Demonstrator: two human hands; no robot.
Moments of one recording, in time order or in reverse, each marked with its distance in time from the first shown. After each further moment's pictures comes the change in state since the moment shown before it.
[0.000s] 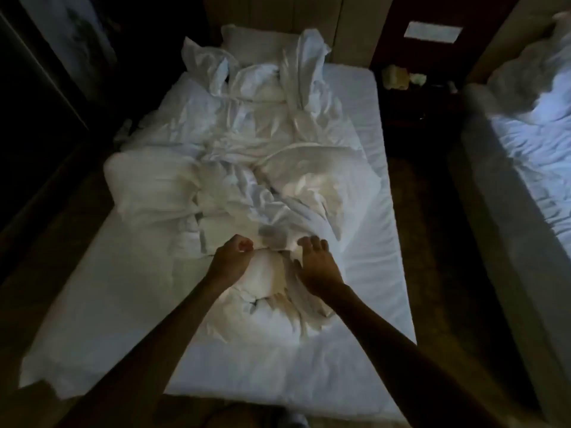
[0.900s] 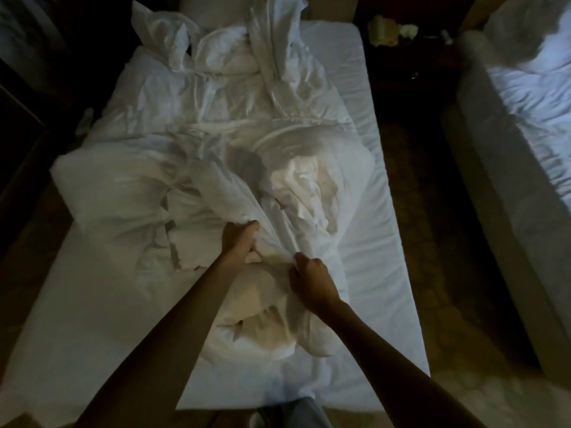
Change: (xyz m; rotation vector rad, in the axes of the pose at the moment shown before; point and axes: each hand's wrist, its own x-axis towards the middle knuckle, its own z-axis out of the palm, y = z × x) left_hand 0.102 0.042 0.068 -0.464 0.135 -0.433; right_hand 0.021 0.034 0.028 0.230 -0.041 0.167
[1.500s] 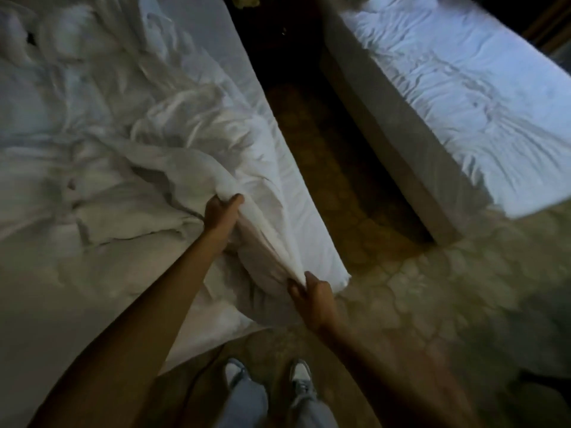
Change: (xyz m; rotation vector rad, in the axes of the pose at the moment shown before) left_hand -0.203 -0.084 0.086 0.258 -0.286 0.287; right_hand -0.303 0.135 0.010 0.313 0.253 0.332
